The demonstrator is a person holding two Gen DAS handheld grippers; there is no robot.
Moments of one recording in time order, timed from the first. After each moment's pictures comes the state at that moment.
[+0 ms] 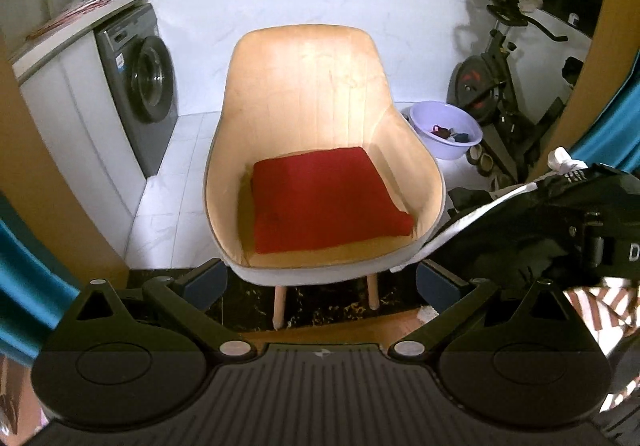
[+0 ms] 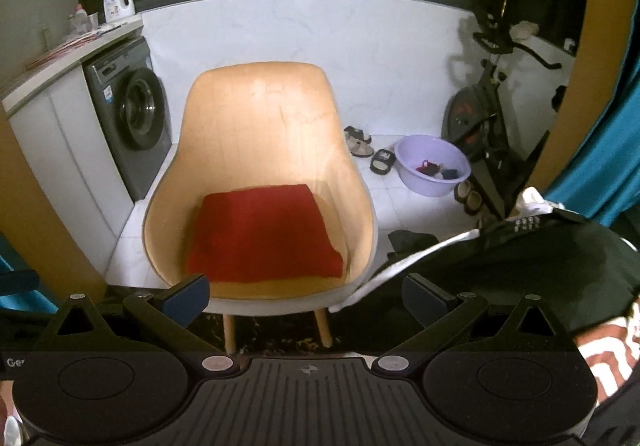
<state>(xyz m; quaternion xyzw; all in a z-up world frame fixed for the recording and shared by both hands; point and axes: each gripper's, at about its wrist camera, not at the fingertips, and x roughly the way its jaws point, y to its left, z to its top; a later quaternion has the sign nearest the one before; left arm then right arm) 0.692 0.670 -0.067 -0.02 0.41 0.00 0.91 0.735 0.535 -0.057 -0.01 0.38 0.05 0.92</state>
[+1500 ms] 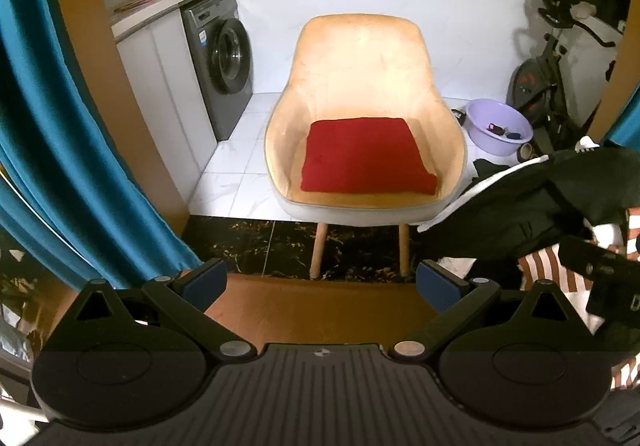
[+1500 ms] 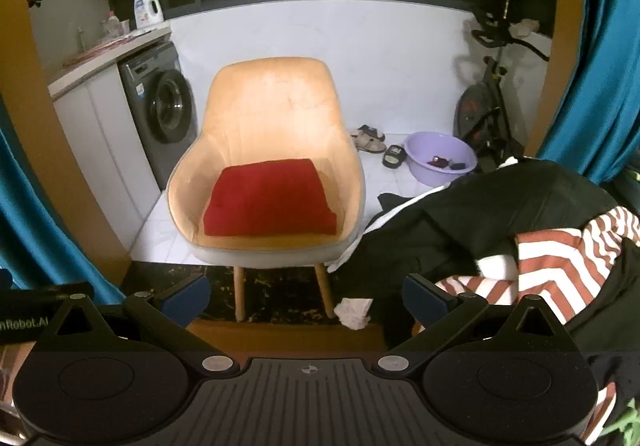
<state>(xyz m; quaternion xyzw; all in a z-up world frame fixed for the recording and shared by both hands) 0.544 0.586 -0.054 -0.03 0.41 0.13 0.90 0.590 0.445 -0.062 0.00 0.37 0.09 0.93</state>
